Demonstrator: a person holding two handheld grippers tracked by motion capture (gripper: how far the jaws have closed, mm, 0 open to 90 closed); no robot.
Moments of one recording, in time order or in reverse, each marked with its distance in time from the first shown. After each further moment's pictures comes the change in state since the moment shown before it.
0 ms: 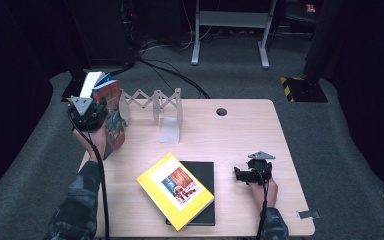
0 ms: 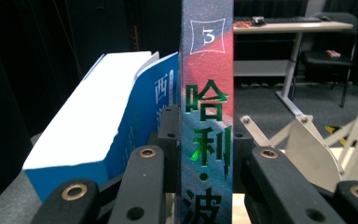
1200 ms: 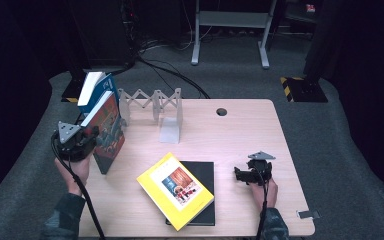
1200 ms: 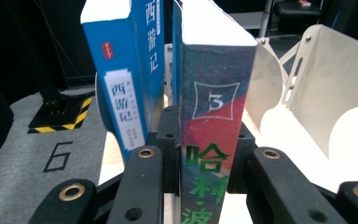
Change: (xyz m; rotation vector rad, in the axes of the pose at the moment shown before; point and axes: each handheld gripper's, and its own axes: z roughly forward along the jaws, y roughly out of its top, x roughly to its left) left arm 0.016 -0.029 -0.084 0.160 -0.102 0.031; right arm 0.001 0.000 0.000 -0.006 -0.003 0.004
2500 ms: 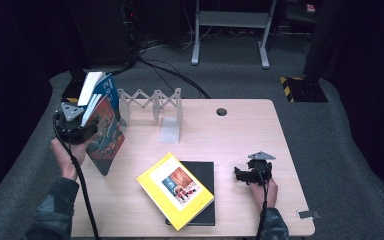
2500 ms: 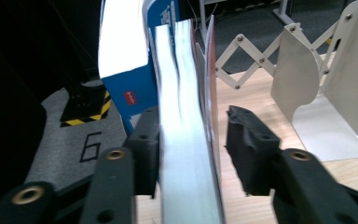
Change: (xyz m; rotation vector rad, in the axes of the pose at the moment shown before) left arm 0.005 0.045 0.022 0.119 0.074 0.133; right arm 0.000 0.000 0.000 -0.001 0.002 0.001
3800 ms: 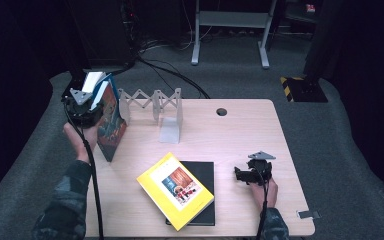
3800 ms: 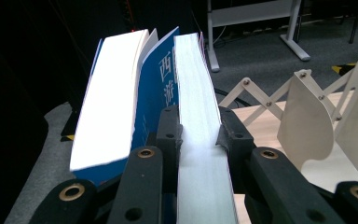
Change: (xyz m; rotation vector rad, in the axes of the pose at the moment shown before) left arm -0.008 0.031 0.037 -0.074 0.030 -0.058; right arm 0.000 0.000 0.000 0.000 0.003 0.000
